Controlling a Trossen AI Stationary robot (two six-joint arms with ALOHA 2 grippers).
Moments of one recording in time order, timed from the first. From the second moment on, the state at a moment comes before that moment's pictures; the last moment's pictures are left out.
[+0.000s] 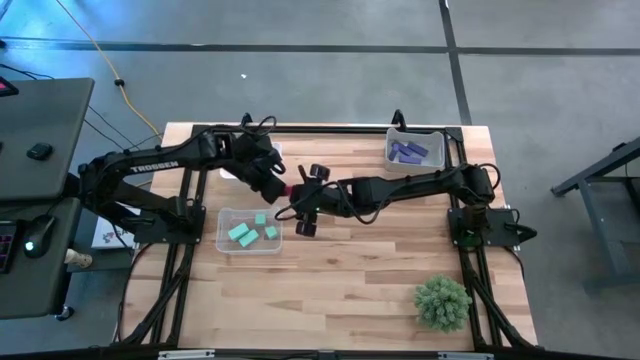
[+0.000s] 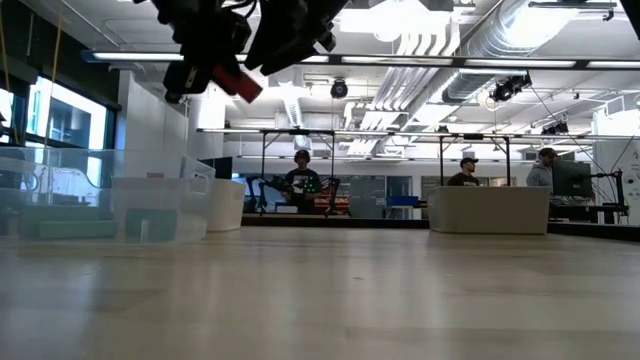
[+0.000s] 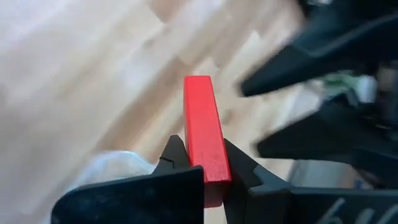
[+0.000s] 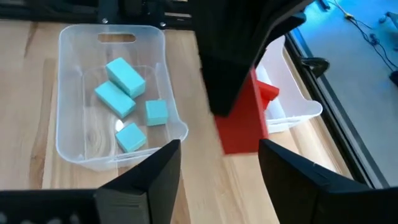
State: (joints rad) left arm 0.41 1.26 1.10 -0.76 0.36 -0.64; right arm 0.10 1.95 1.75 -0.52 0.40 0.01
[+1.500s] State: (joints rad) left arm 0.80 1.39 0.91 -0.81 -0.09 -0.15; right arm 0.04 1.95 1.75 -0.50 0.51 0.43
